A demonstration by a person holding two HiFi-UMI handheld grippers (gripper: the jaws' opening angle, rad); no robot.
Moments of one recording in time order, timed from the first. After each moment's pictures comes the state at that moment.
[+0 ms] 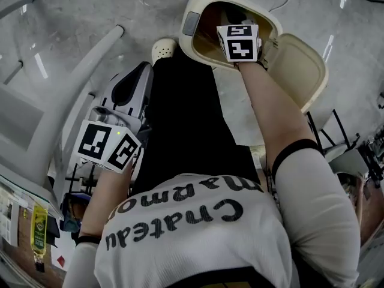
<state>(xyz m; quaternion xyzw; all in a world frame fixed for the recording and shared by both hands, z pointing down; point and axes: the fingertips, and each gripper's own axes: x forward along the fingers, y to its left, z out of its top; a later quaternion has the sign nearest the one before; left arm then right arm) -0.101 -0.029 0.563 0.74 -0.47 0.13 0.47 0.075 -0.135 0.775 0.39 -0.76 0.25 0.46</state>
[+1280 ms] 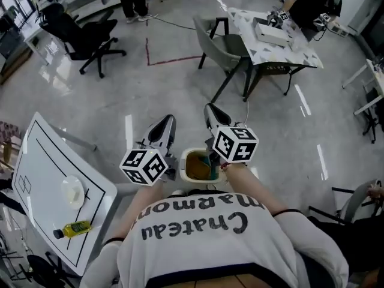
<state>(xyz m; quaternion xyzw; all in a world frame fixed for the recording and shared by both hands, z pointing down) -0.015 -0.141 0.123 0.86 -0.45 -0.08 0.20 0.102 -0.179 0.146 0.52 -0.82 0.22 -0.02</state>
